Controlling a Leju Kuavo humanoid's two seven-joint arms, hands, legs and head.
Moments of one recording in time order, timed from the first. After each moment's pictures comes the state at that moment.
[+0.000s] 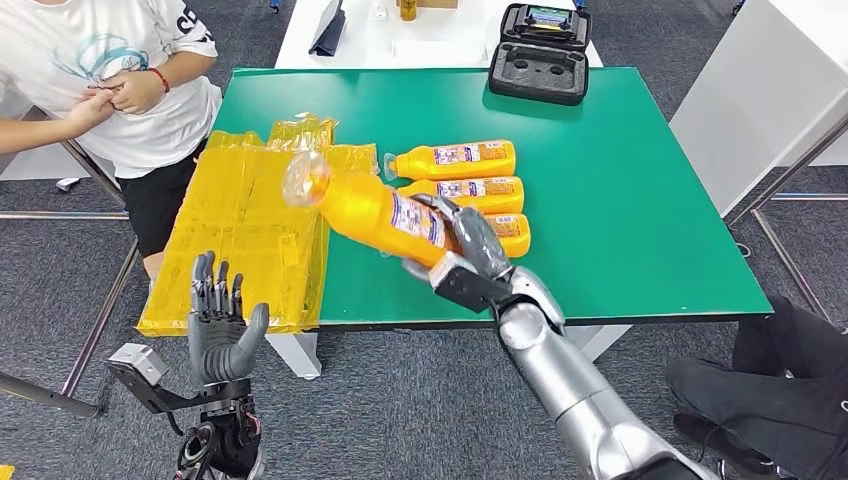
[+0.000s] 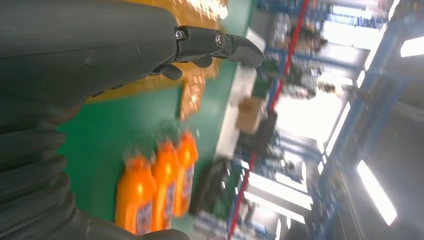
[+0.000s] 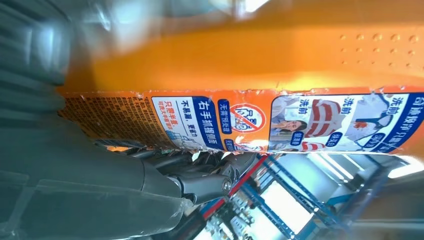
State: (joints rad) left arm -0.01 -0.20 -0.11 -1.38 0.06 0.17 -0.63; right arm -0.51 0.05 0.42 -0.99 0.32 -0.11 -0.64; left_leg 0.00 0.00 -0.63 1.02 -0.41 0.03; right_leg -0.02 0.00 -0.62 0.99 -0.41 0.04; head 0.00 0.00
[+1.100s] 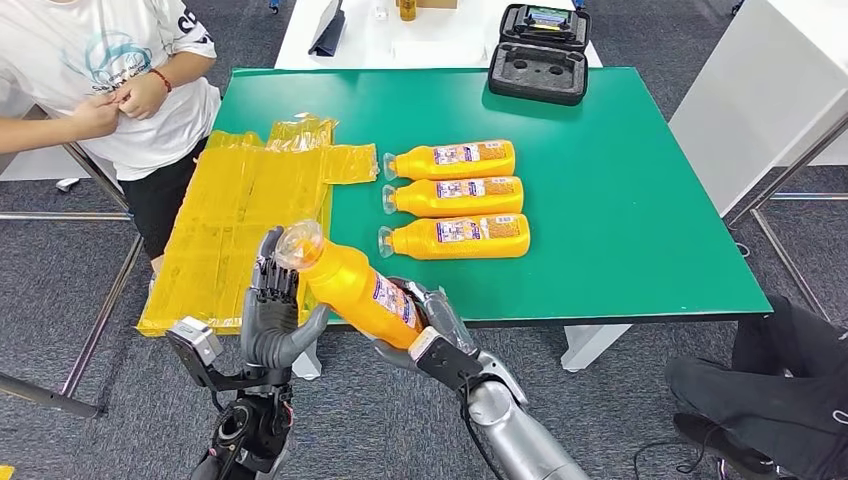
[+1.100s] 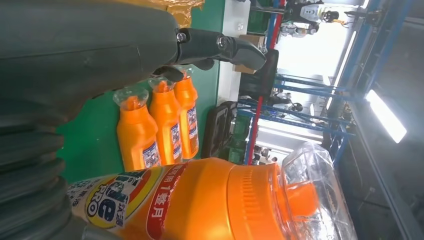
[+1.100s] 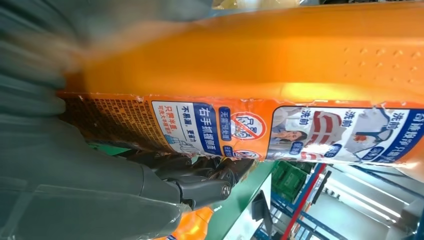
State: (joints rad) left arm -0.10 -0.20 -0.25 -1.32 -0.04 0.13 -0.61; right arm -0.29 0.15 0.42 -0.94 0.28 -0.04 -0.70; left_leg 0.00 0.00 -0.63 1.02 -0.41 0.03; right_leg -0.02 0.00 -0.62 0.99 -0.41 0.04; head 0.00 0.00
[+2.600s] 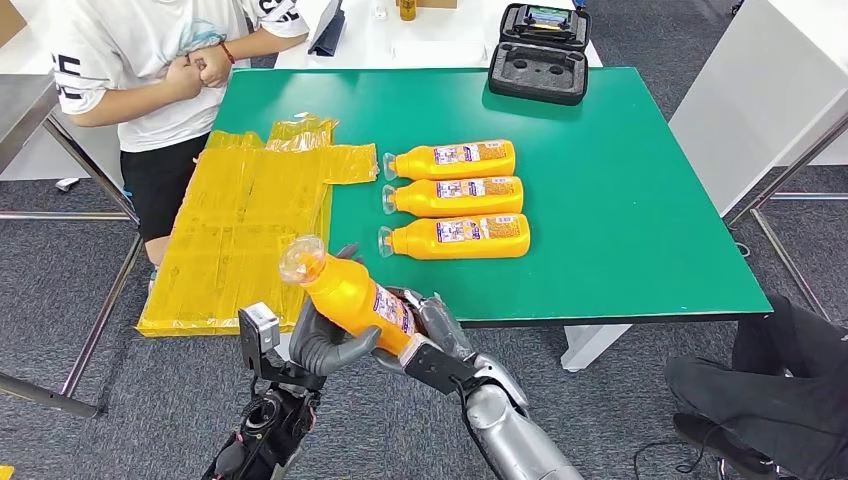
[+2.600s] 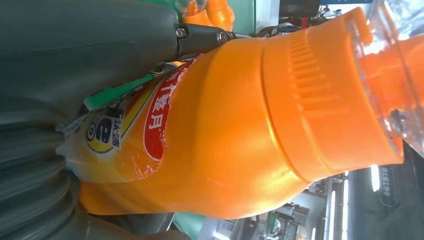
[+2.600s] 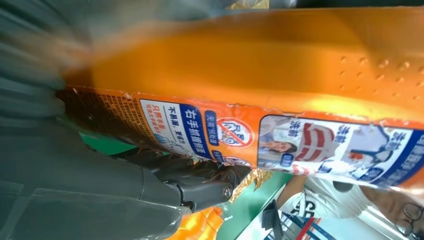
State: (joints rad) left arm -0.19 -0.20 -0.33 -1.12 -0.13 -0.07 -0.54; right arm -0.28 0.19 0.34 -0.90 0.45 -0.03 -0.68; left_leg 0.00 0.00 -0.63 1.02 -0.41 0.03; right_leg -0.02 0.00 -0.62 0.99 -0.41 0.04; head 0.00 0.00
